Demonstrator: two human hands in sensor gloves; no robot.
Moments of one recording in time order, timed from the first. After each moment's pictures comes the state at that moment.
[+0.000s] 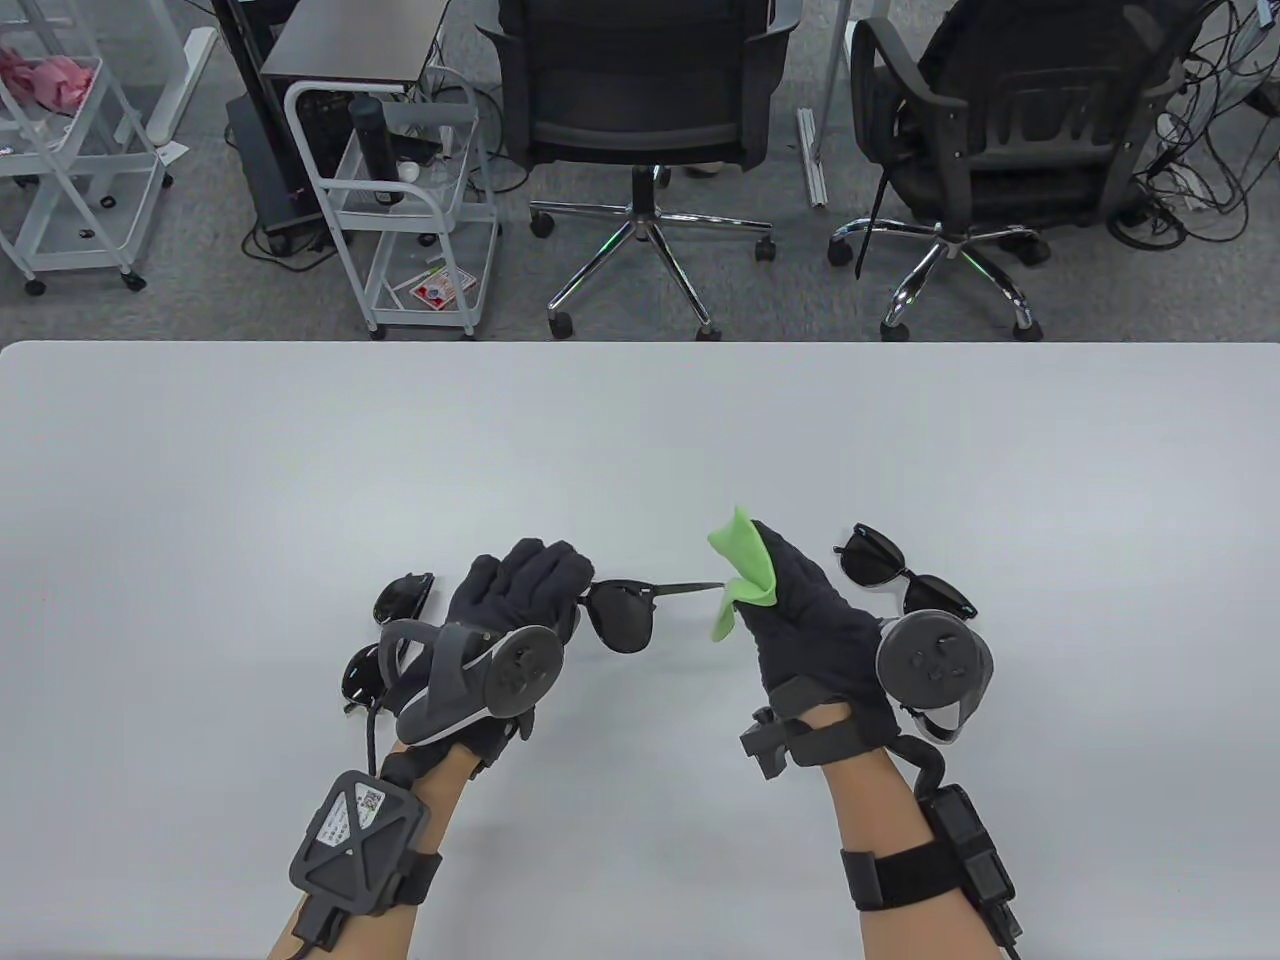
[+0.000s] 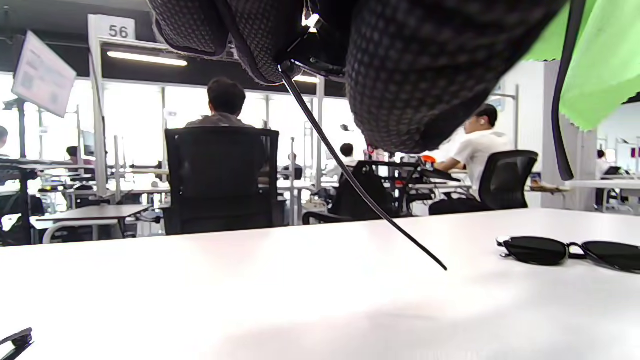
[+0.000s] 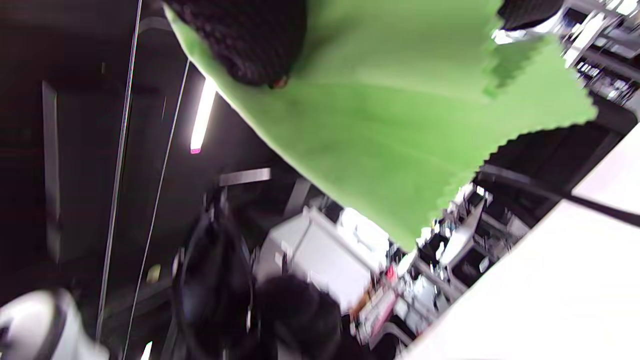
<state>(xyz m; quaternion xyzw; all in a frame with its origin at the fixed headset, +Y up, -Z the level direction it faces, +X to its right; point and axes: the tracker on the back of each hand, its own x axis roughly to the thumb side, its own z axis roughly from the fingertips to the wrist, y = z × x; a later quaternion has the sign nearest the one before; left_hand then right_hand) -0.155 -0.658 -0.286 0.11 -0.20 0.00 0.97 0.132 -0.657 -0.281 0.20 -0.15 0.82 0.51</state>
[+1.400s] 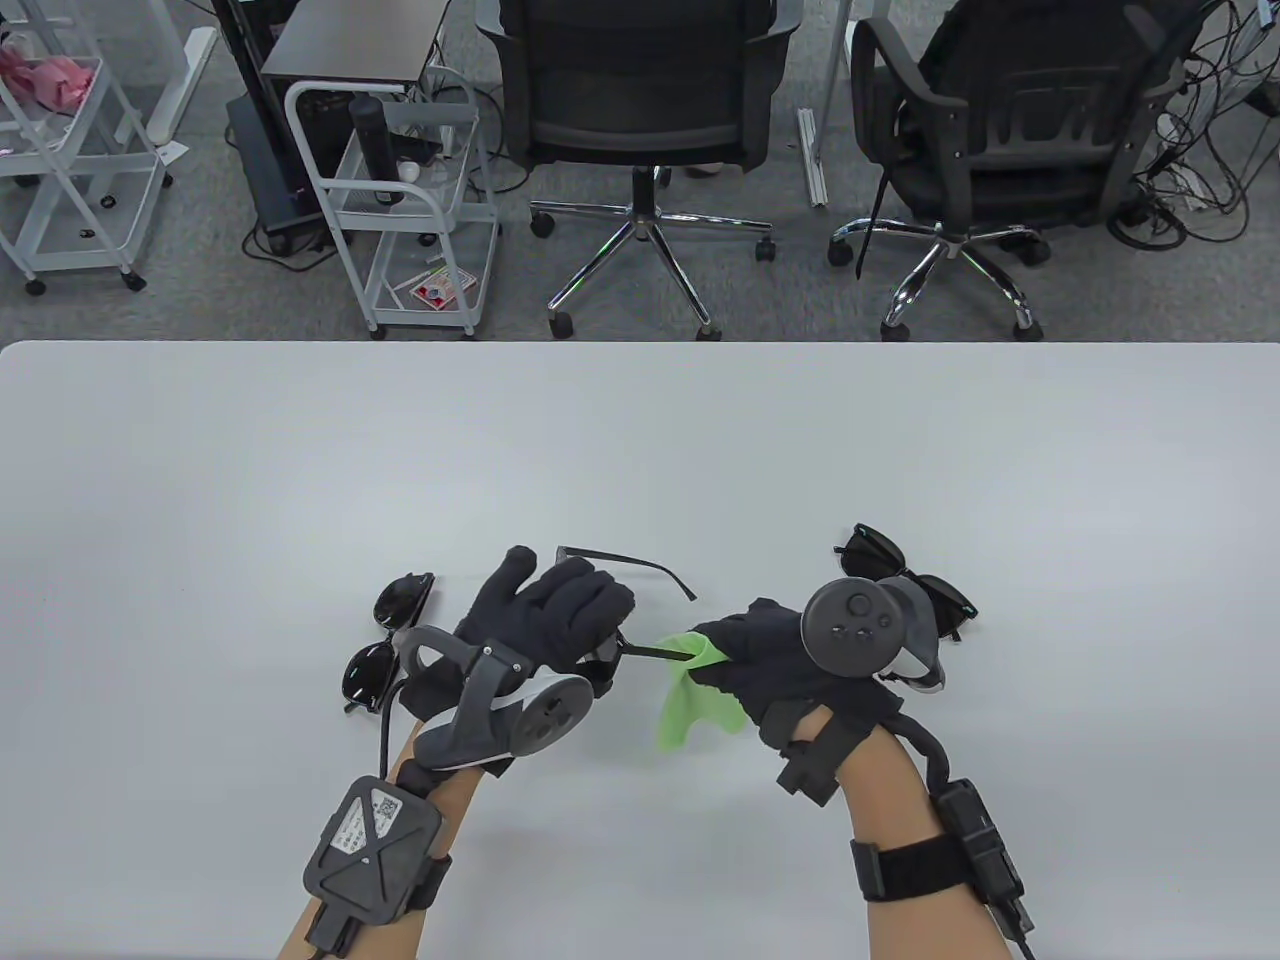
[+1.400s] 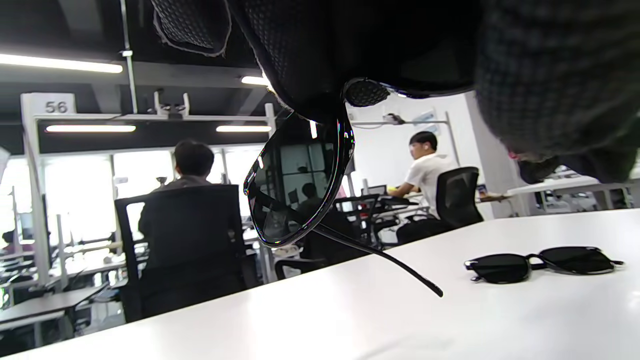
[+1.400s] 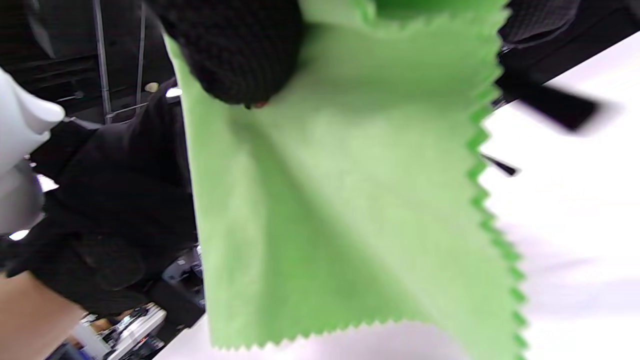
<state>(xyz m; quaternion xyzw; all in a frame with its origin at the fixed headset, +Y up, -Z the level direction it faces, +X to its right) -0.145 -0.646 -0.272 0.19 -0.25 -0.03 0.95 0.119 -0.669 -0.296 0.28 0.02 0.89 0.37</state>
